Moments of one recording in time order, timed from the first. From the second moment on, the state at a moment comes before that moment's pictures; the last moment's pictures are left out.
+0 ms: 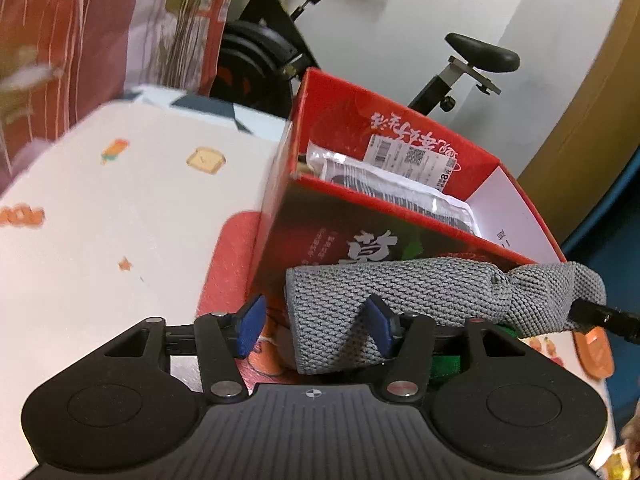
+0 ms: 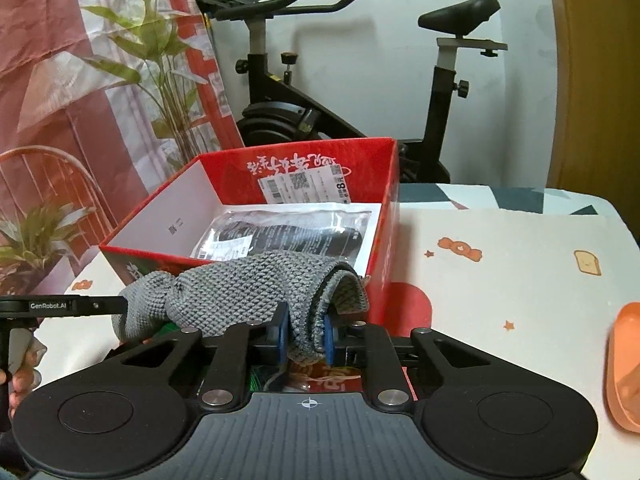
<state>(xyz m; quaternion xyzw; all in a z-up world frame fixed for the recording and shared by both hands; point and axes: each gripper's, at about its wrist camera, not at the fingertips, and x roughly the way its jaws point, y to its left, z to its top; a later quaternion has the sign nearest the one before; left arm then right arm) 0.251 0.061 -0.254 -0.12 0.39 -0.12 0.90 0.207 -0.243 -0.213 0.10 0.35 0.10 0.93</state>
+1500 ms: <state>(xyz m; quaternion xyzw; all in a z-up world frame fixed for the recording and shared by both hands) 0.272 0.048 -0.153 -0.09 0.27 -0.14 0.95 0.264 -0.226 -0.154 0.03 0.28 0.16 0.95</state>
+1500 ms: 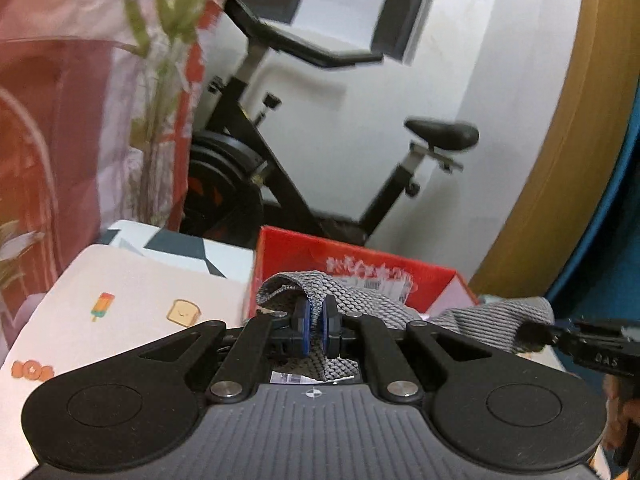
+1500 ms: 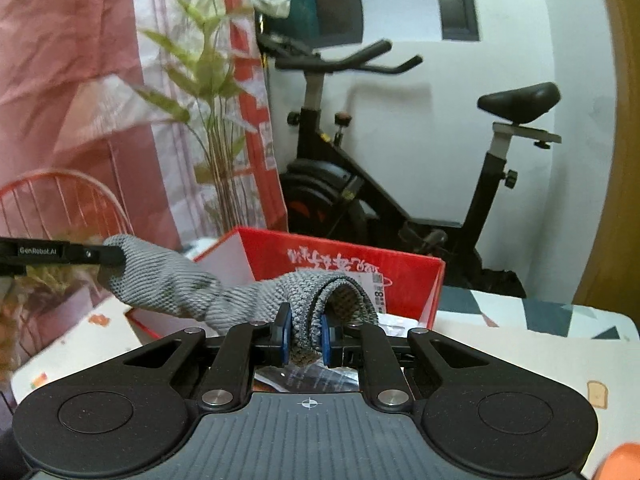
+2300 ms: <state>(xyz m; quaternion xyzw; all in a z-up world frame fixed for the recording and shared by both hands) 0.333 0.014 -0.196 0.03 0.40 -0.19 0.90 0.319 -0.216 -0.213 0.01 0.42 0.18 0.89</state>
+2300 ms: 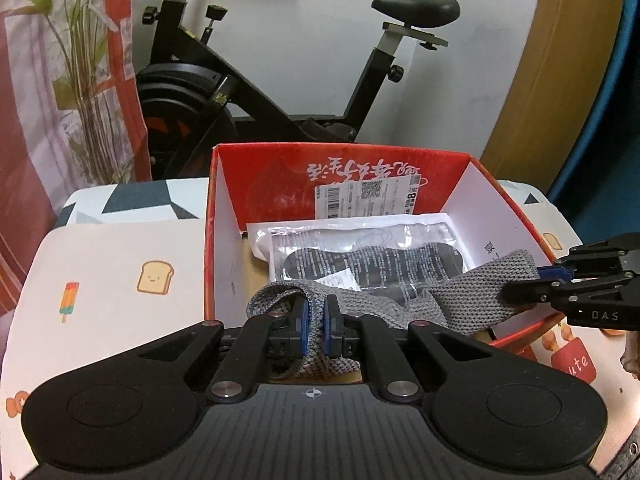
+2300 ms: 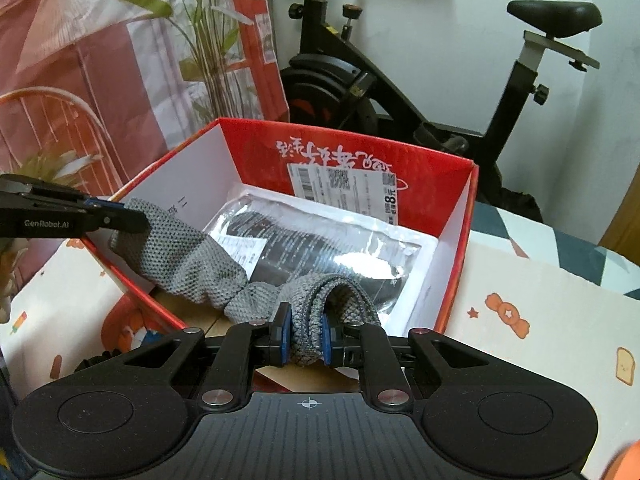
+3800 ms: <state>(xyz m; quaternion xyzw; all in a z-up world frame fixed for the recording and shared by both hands) 0.314 0.020 -0.175 0.01 0.35 -0.16 0.92 0.292 -0.236 -0.184 -0.01 0.37 0.11 0.92</state>
